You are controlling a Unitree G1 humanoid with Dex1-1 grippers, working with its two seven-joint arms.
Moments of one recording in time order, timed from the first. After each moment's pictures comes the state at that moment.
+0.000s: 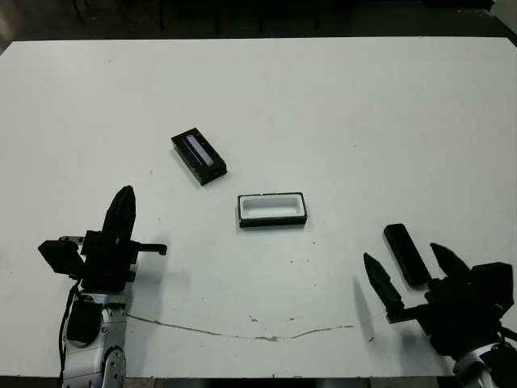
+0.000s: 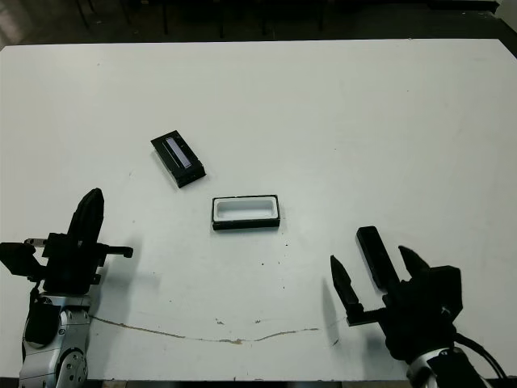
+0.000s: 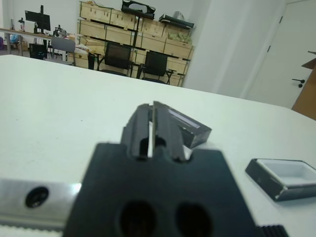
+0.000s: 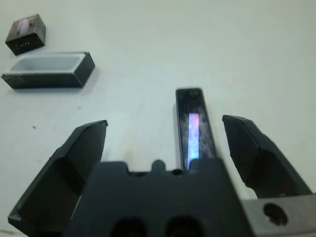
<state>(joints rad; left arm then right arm) 0.19 0.11 0.13 -0.10 -0.34 -0.30 -0.29 0.57 -0.47 -0.06 -0.74 0.46 0.45 0.03</state>
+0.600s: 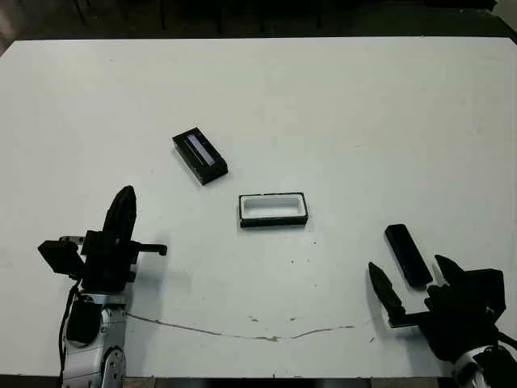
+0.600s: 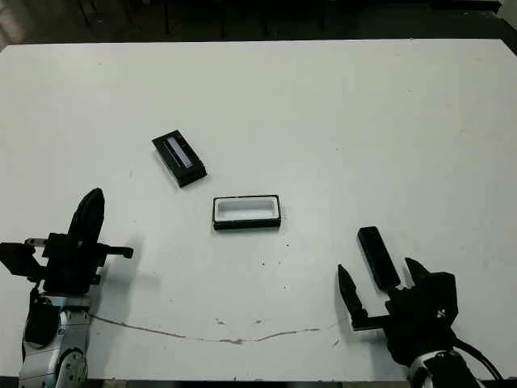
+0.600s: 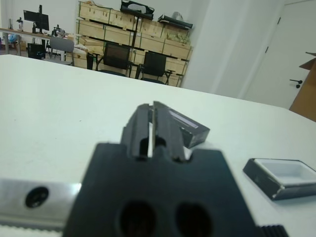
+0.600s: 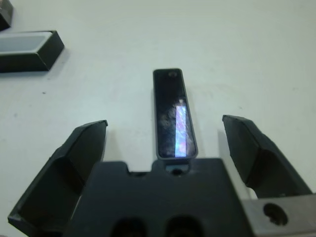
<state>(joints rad) 0.19 0.11 0.13 -0.10 -0.35 -0.30 -0.30 0.57 -0.46 -0.06 -0.69 0.41 0.45 -0.01</state>
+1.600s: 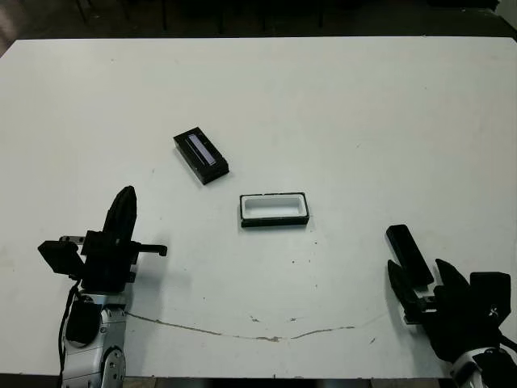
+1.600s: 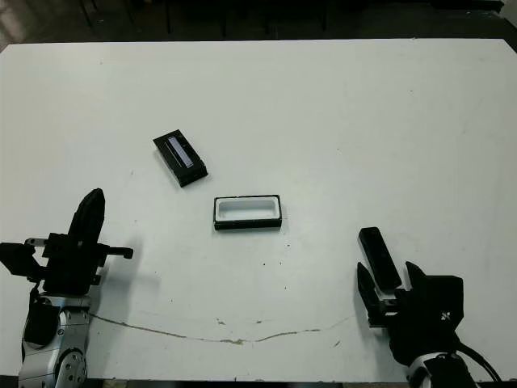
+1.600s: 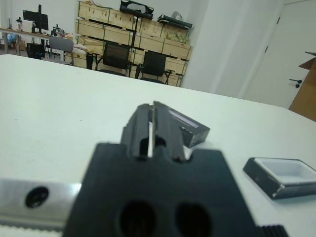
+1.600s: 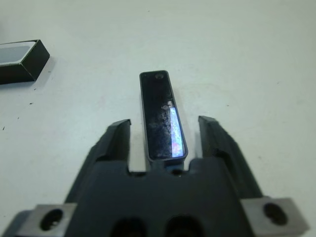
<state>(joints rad) 0.19 0.11 0.13 -0.10 -0.36 -0.30 -0.31 0.59 -0.46 -0.05 -0.71 0.44 0.42 -0.11</state>
